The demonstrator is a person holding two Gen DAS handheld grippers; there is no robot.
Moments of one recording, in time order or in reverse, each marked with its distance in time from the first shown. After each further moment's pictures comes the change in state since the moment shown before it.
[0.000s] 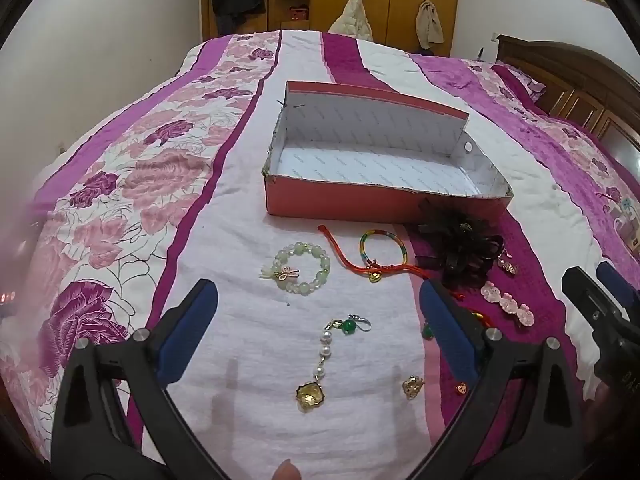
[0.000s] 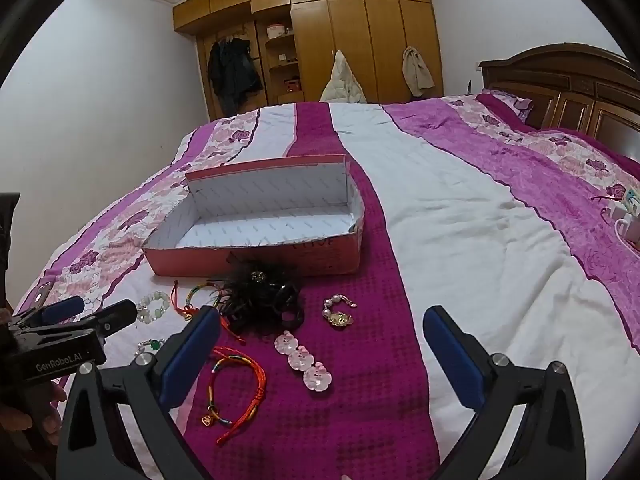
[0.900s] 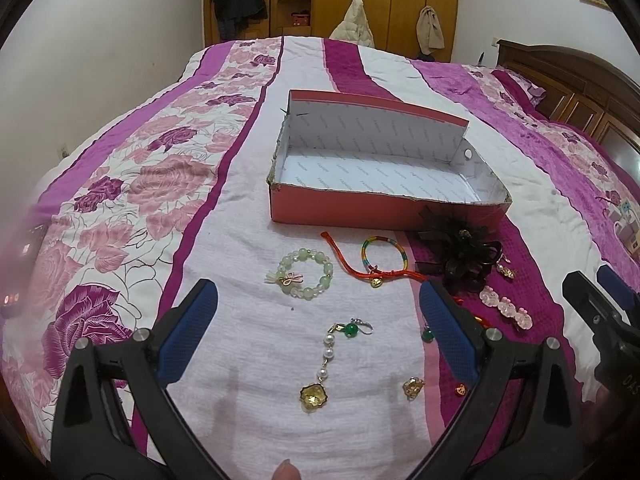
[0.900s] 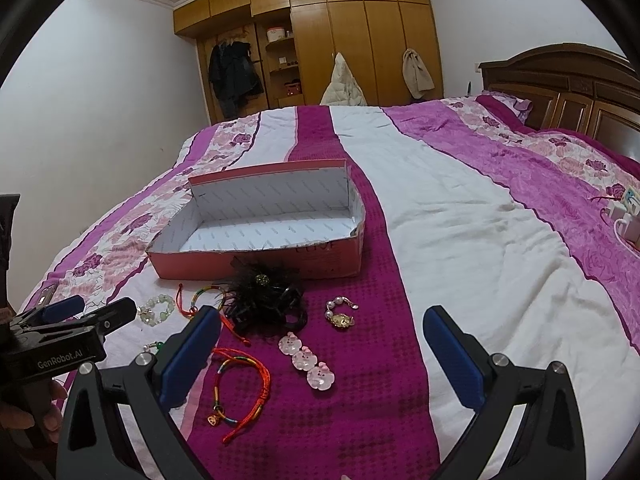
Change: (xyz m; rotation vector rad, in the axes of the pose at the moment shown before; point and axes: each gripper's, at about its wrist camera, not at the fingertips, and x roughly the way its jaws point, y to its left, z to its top) left arm -0.004 0.003 0.001 -0.001 -0.020 0.003; right arm -0.005 0.000 0.004 -0.001 -0.004 0.000
